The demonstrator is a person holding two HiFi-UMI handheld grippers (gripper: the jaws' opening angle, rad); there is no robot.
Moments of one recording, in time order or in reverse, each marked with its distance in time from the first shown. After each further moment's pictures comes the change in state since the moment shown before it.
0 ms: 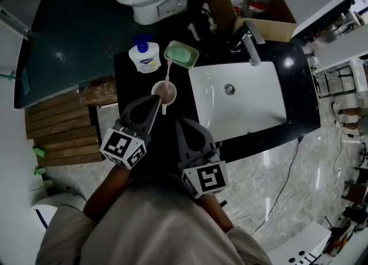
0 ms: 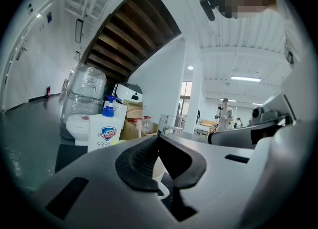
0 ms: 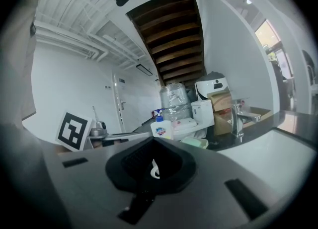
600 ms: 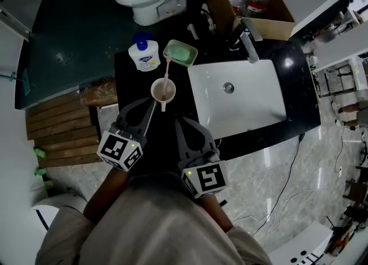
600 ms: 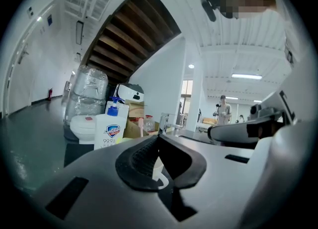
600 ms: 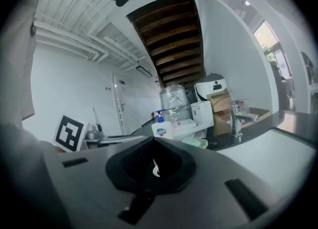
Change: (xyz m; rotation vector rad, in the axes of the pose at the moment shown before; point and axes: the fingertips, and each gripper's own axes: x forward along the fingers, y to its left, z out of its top) left arm -0.019 0.000 -0.005 0.016 0.010 0.026; right arm -0.010 0.004 0.000 0.004 -0.018 -0.002
